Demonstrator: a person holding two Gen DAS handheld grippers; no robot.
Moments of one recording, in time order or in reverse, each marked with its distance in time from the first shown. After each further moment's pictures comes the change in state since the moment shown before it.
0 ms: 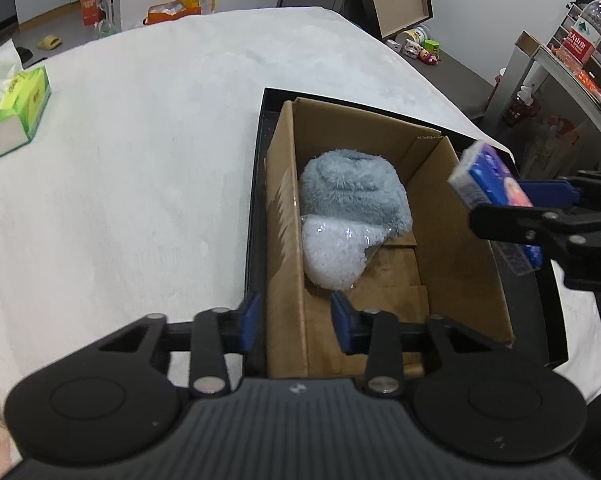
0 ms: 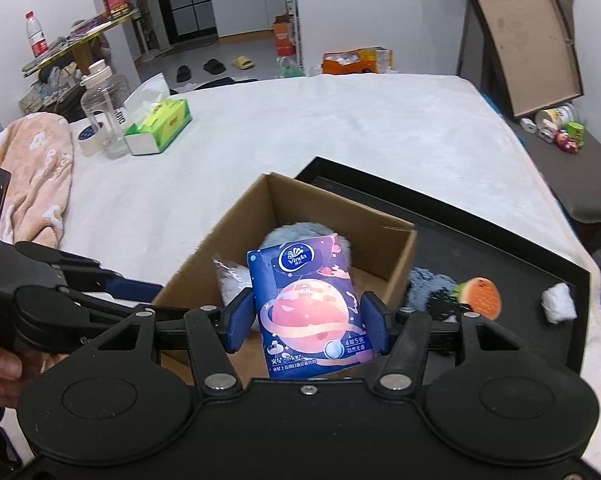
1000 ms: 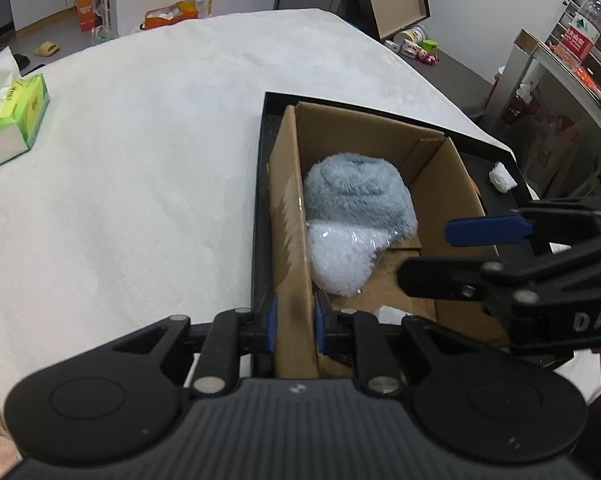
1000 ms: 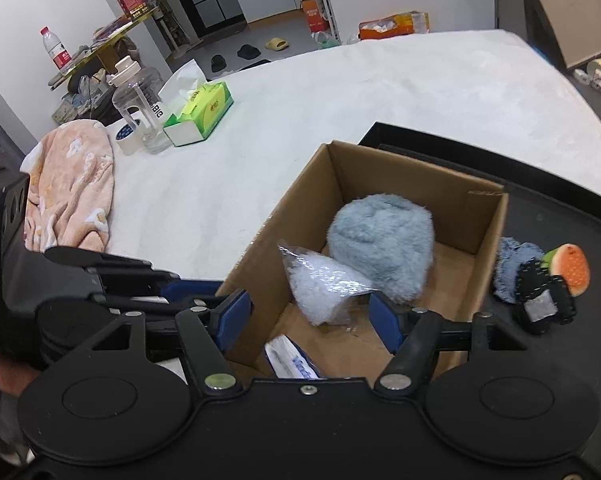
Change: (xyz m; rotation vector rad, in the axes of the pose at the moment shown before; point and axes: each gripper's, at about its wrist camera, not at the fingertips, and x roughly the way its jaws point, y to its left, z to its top) left arm 0.001 0.002 0.004 0.021 -0.011 0.016; right arm 0.028 0.013 -0.003 0.091 0.066 0.171
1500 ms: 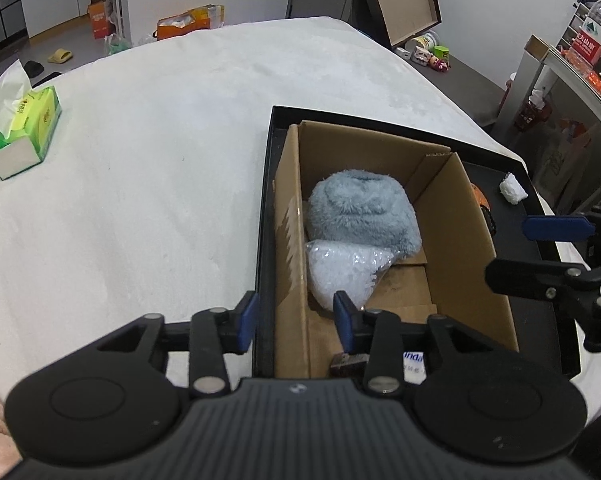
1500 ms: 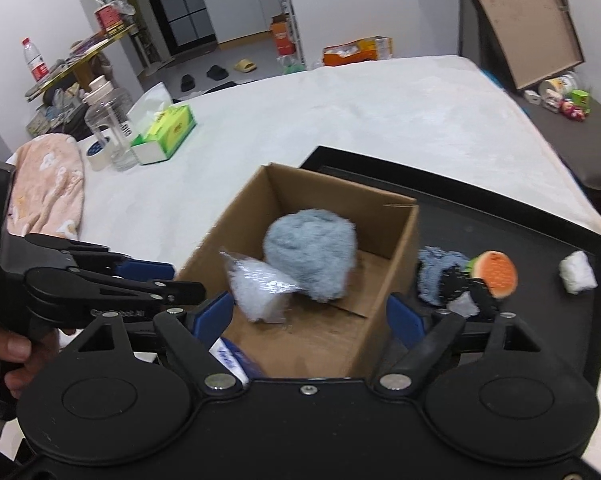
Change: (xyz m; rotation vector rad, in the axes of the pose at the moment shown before) left arm -0.004 -0.010 0.010 -0.008 -0.015 0.045; right arm -0.035 -0.028 -0.010 0.004 -0.070 -0.114
